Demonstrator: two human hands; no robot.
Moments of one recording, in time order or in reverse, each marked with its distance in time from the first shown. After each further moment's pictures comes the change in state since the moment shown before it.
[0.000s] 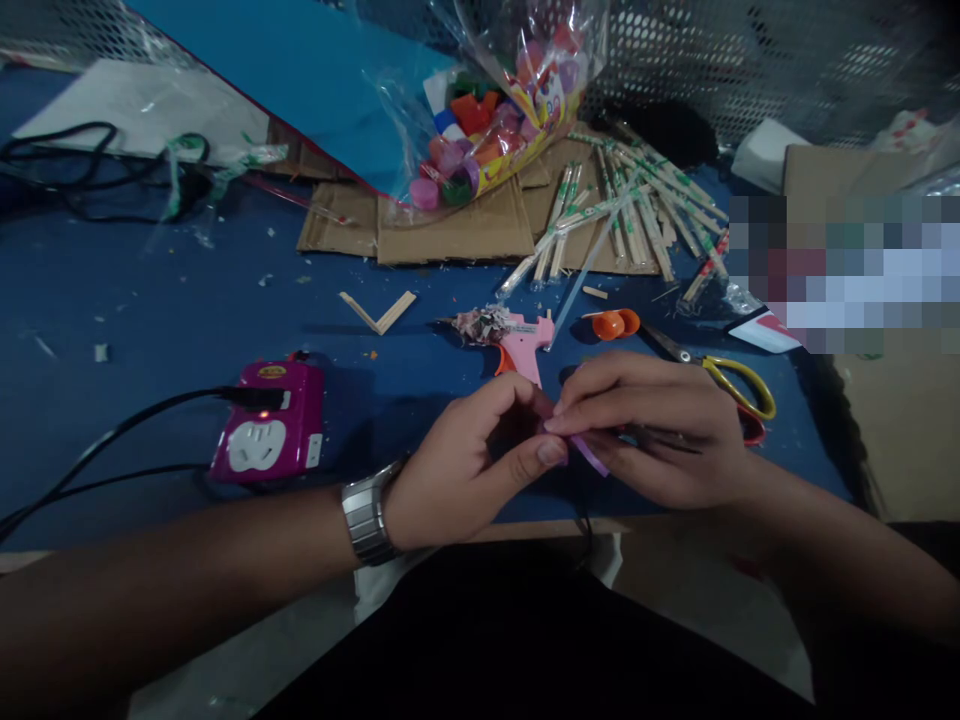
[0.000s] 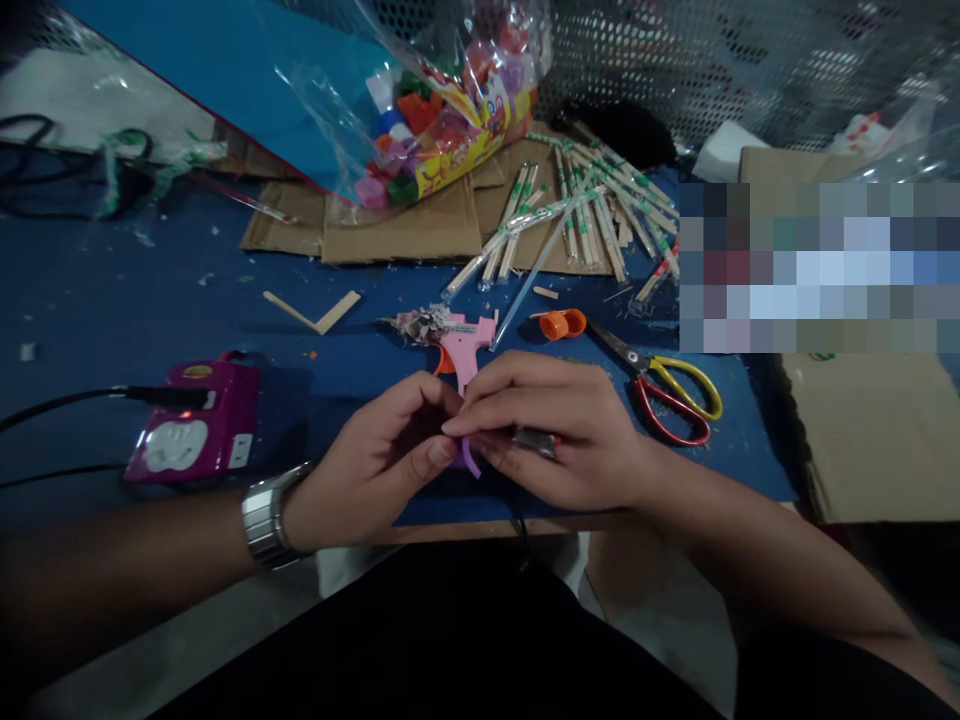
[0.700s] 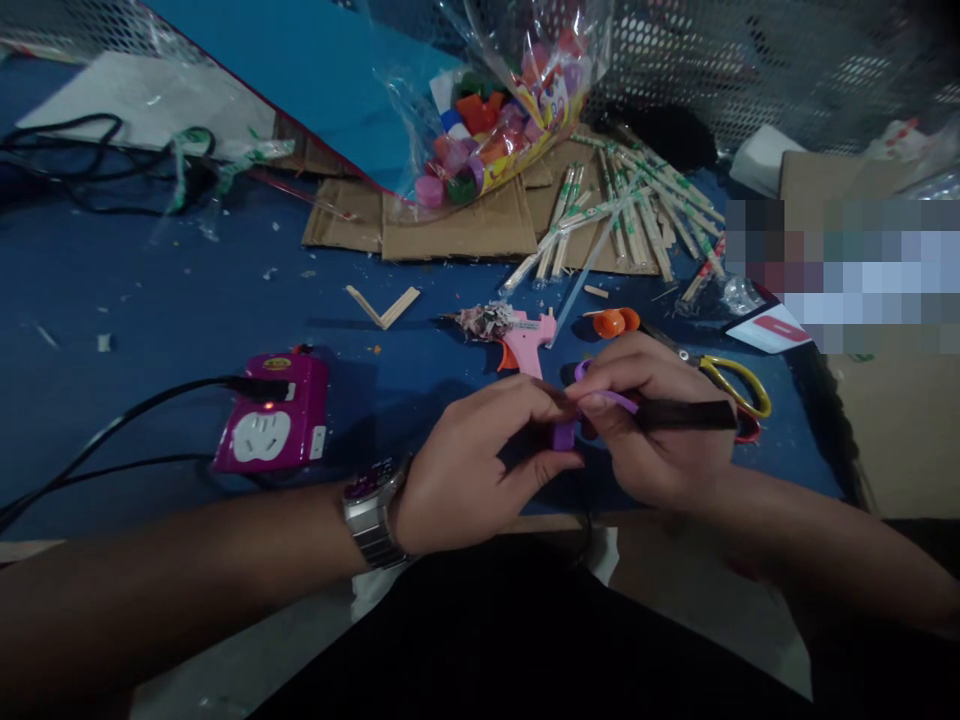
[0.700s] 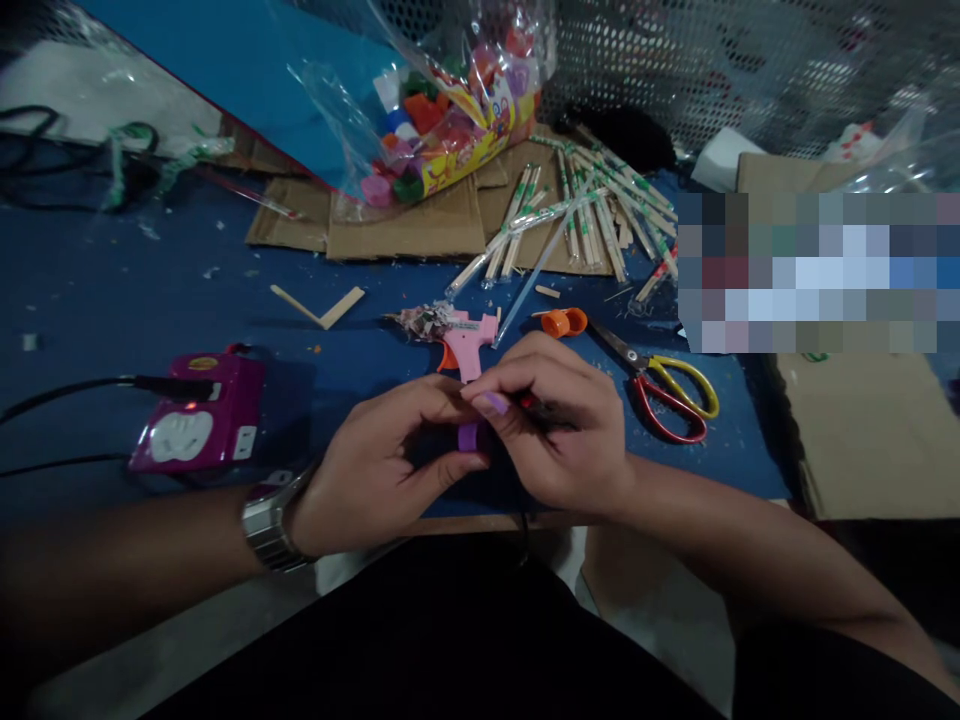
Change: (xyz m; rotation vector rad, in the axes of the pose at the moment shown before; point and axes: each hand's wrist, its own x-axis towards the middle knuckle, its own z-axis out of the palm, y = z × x) left_hand 0.001 0.002 0.005 0.265 0.090 0.223; right_hand 0.001 -0.009 0.027 -0.092 0.362 0.126
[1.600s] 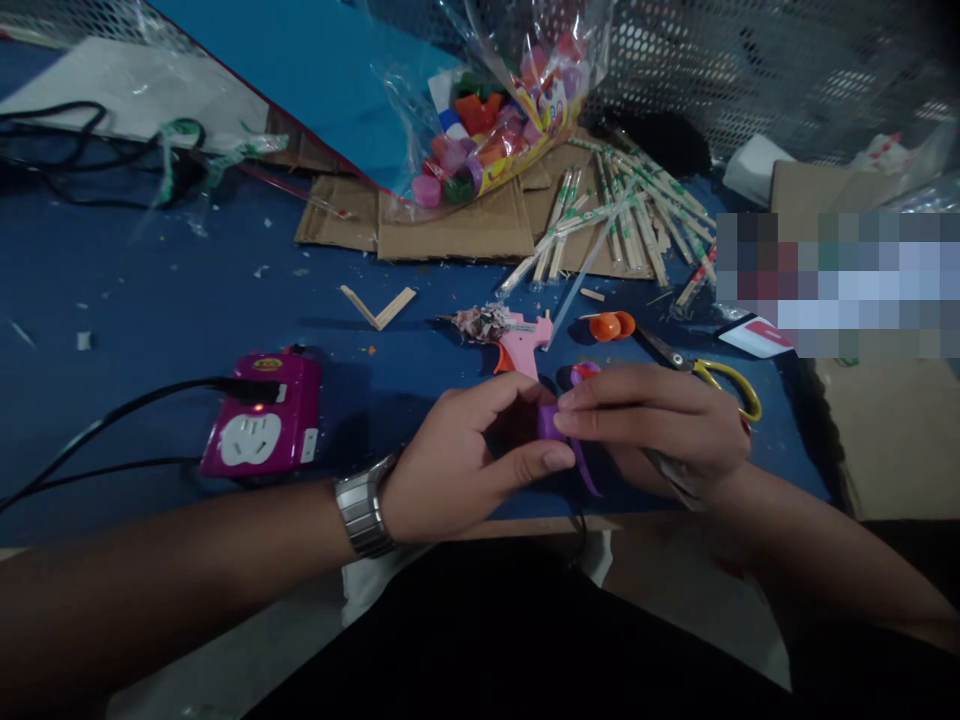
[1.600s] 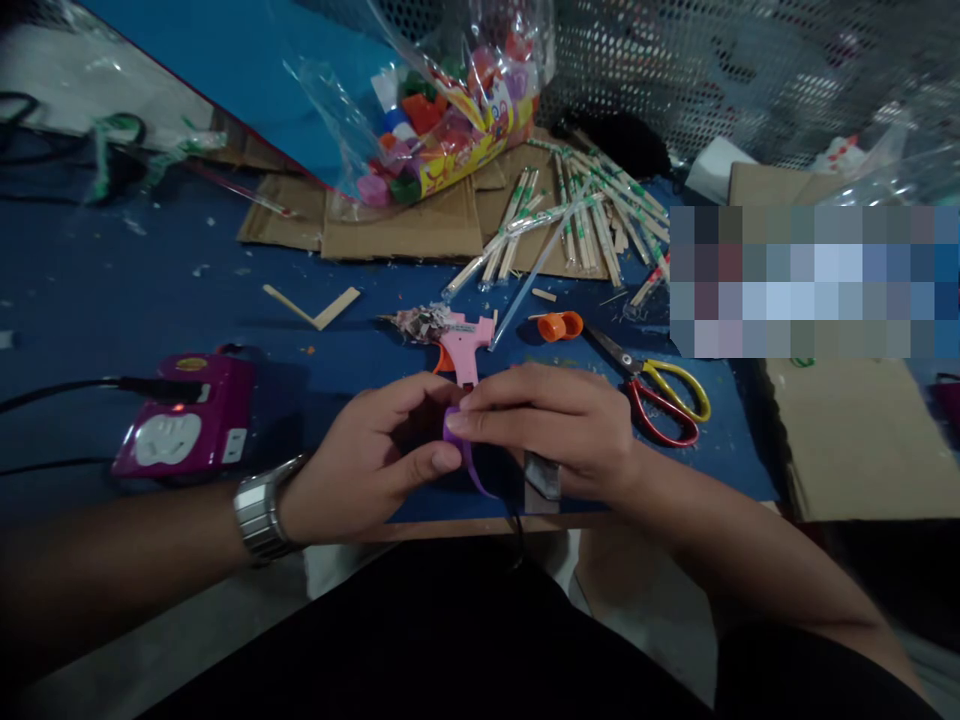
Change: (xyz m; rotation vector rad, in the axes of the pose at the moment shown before) left_hand 0.001 -0.004 -0.005 -0.241 -0.053 -0.224; right_hand -0.006 0.020 -0.022 -0.104 -0.226 -0.322
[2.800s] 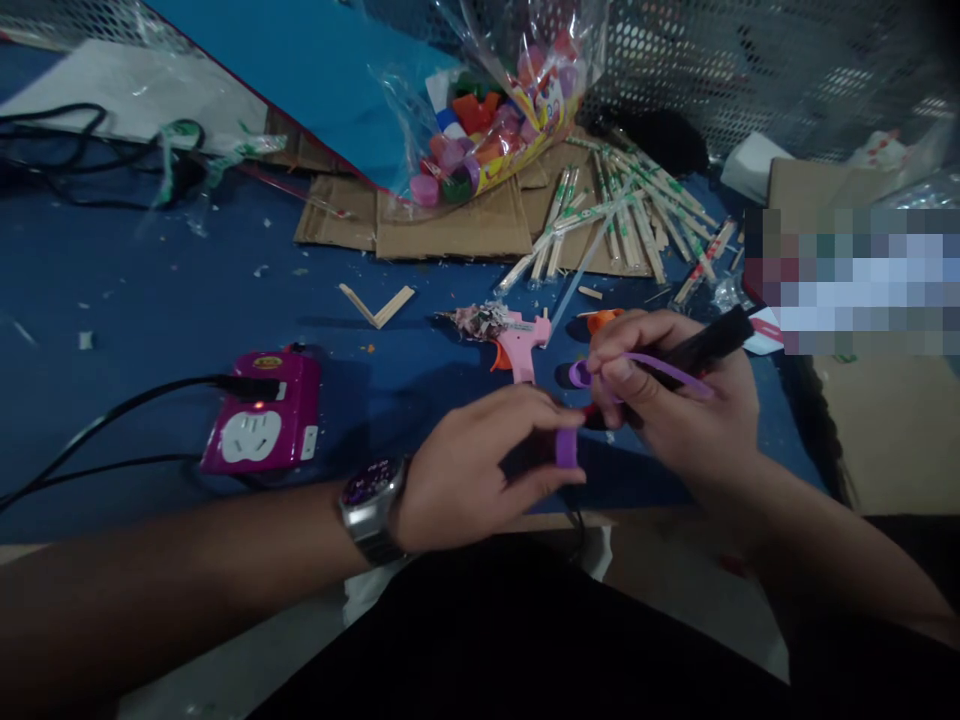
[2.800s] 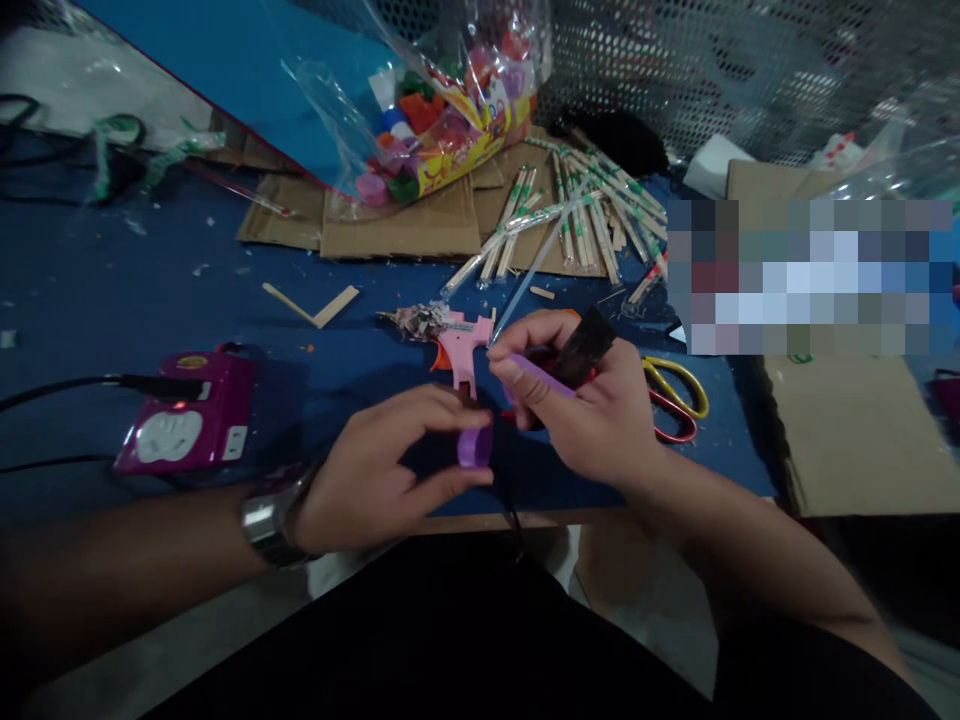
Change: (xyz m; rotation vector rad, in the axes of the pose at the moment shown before) left_hand -0.005 -0.006 0.010 0.291 0.029 0.336; right_hand 0.013 -0.010 0.004 0.539 0.309 0.749
